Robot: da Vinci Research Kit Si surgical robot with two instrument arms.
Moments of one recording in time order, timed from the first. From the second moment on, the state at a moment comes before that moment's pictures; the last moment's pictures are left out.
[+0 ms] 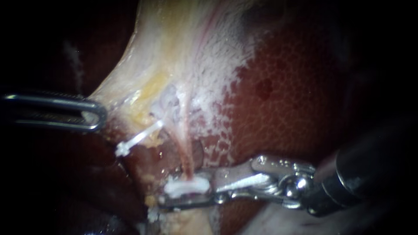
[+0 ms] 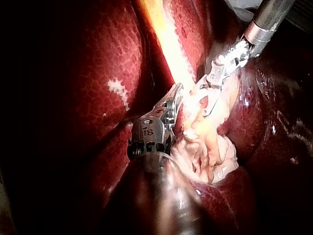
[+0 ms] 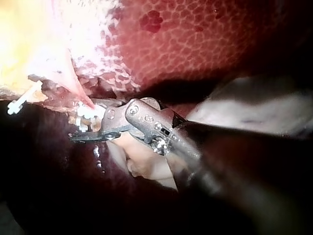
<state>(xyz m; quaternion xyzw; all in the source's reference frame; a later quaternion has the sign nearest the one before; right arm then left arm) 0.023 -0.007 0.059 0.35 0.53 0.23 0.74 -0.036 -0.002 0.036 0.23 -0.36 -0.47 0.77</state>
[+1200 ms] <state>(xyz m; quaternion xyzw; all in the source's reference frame) 0.014 -0.005 0.057 0.25 0.56 0.10 0.78 -0.036 -0.002 0.036 0.23 -0.36 -0.47 0.77</state>
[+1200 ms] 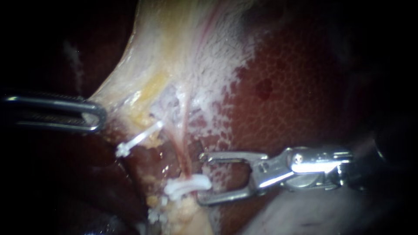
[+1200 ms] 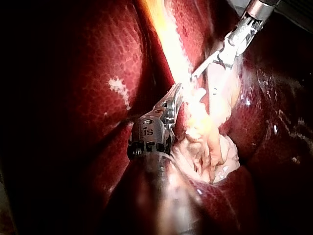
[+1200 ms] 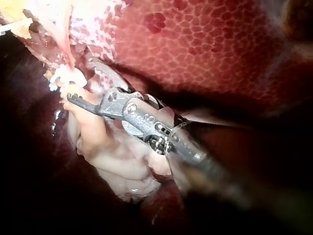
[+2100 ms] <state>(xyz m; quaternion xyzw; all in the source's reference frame) 0.009 -0.003 0.055 0.21 0.58 0.06 0.79 -0.036 -0.003 0.043 0.24 -0.35 -0.46 0.78</state>
